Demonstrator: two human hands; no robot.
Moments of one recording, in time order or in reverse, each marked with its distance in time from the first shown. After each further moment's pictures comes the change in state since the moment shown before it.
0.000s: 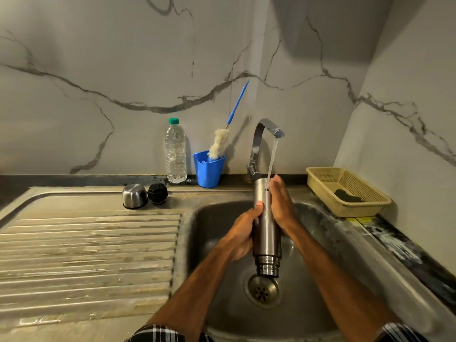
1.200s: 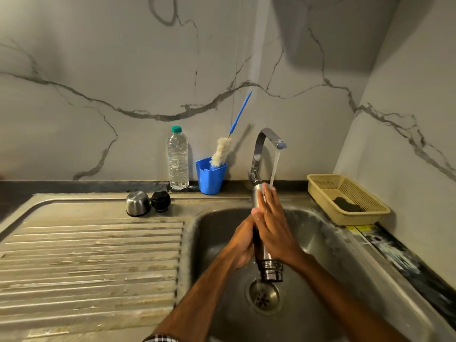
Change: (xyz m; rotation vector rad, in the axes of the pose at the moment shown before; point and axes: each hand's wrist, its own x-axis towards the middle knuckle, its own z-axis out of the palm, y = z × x) left_hand -0.005 0.004 0.002 -0.083 0.001 0.033; right_hand -0.044 -0.004 0.003 -0.502 -0.163 -0.408
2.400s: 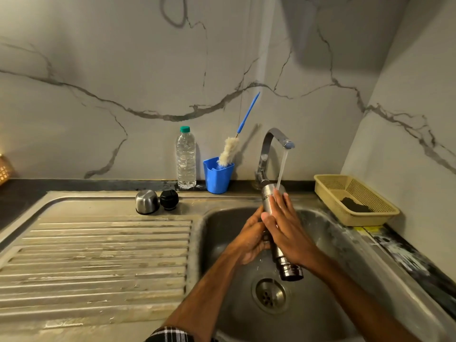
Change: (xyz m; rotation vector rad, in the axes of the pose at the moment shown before) left_hand -0.007 0.009 -0.001 0.094 -0.156 0.063; right_hand -0.014 -0.007 -0.021 -0.071 -0.151 0.084
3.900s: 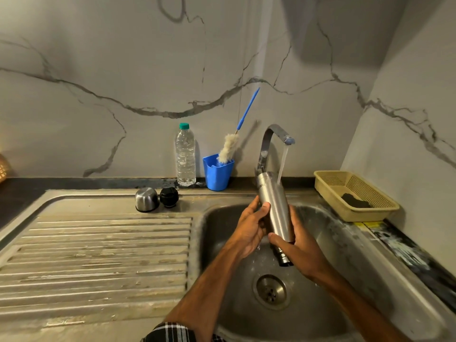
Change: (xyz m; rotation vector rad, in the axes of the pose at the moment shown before) left_hand 0.007 0.006 0.000 -0.105 0.149 0.071; right_hand -0.036 0.020 0.012 0.370 0.072 0.155
